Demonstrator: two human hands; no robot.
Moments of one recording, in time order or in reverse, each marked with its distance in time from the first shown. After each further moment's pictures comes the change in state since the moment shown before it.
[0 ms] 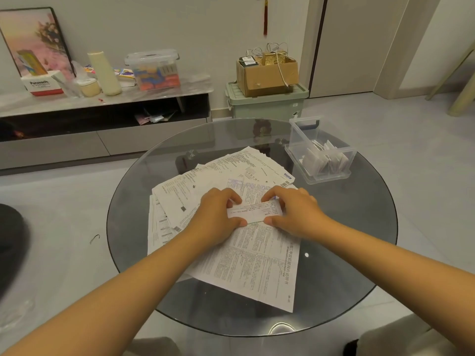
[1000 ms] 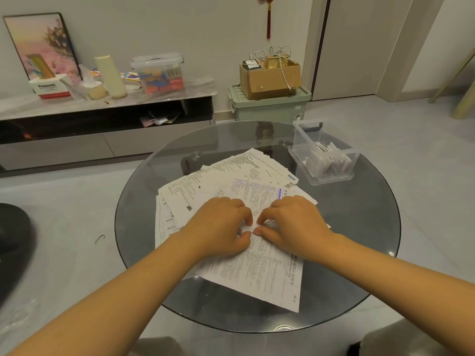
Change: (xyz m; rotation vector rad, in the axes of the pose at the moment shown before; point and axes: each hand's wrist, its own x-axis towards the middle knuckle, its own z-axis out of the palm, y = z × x) left_hand -0.017 -0.001 -0.013 0.460 -0.073 0.456; right_hand -0.020 -0.013 0.011 -0.294 0.192 -0.387
